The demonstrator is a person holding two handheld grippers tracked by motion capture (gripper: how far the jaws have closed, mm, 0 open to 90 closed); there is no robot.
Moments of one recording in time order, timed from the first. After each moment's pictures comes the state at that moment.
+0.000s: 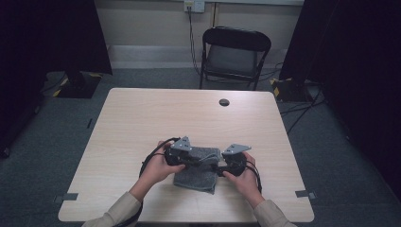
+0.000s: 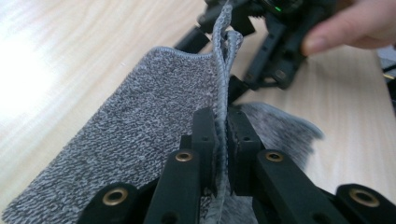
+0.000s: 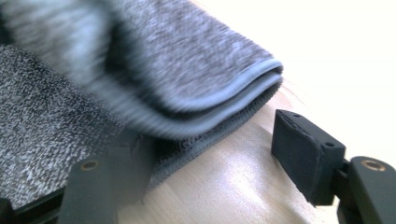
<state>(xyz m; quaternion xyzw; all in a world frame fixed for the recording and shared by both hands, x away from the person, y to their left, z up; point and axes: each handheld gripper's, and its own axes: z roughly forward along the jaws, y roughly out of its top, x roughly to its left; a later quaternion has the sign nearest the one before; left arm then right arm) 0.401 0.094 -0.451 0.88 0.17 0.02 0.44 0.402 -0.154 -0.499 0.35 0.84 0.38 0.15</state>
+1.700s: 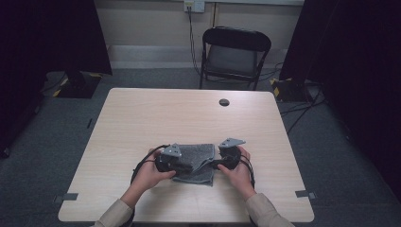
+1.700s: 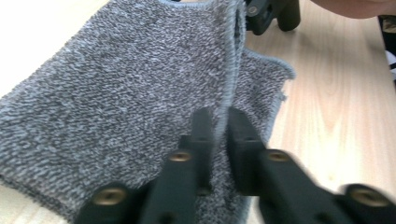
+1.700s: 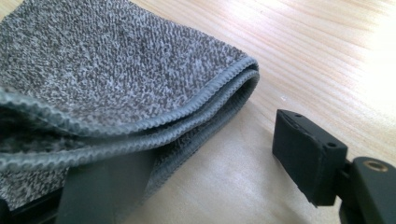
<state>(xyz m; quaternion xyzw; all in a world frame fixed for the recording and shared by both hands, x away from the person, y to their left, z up) 0.397 0.120 -0.477 0.88 0.21 0.00 0.44 0.424 -0.139 -0.500 0.37 0.83 0.38 0.16</state>
